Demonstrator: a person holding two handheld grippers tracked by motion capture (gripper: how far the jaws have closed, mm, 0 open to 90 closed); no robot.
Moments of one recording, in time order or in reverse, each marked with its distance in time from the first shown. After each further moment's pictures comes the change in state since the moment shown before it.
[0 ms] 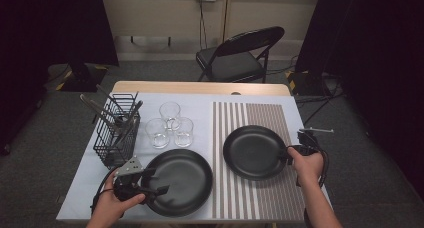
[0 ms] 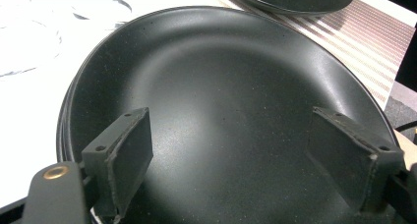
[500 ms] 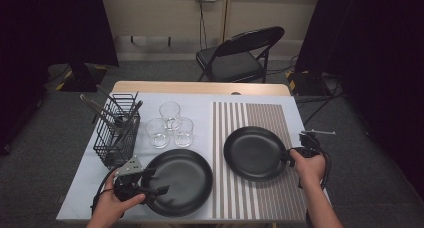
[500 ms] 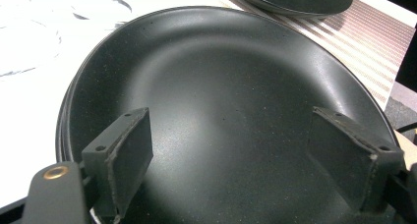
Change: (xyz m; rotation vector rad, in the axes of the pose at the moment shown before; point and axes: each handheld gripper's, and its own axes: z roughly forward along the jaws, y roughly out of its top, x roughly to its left) left arm 0.000 0.000 0.000 -0.001 -0.002 -0.002; right arm -0.008 -0.003 0.000 0.000 -0.009 0.001
